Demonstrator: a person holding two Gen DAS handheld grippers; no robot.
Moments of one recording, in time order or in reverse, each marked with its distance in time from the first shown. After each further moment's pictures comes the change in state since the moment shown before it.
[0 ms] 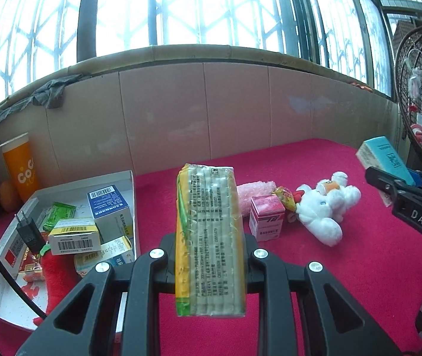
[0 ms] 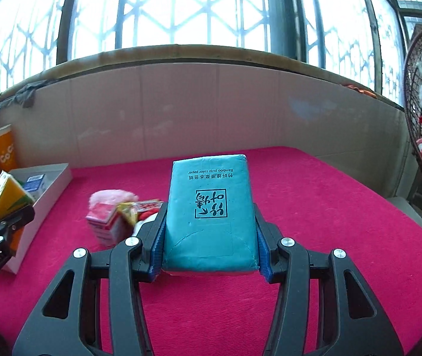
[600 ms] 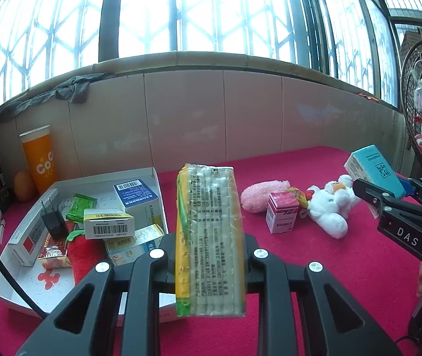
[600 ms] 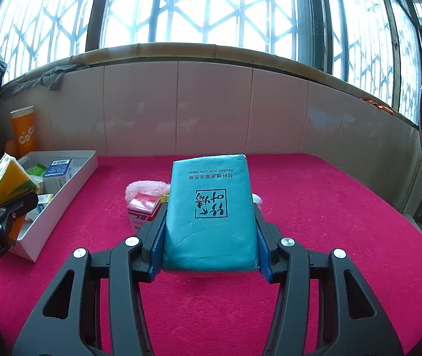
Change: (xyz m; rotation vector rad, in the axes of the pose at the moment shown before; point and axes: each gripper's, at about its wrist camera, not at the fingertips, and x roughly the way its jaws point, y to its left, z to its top) left arm -0.026 0.026 -0.012 -0.045 -0.026 0.030; right arm -0.009 0.045 -0.005 -0.085 -0.003 0.054
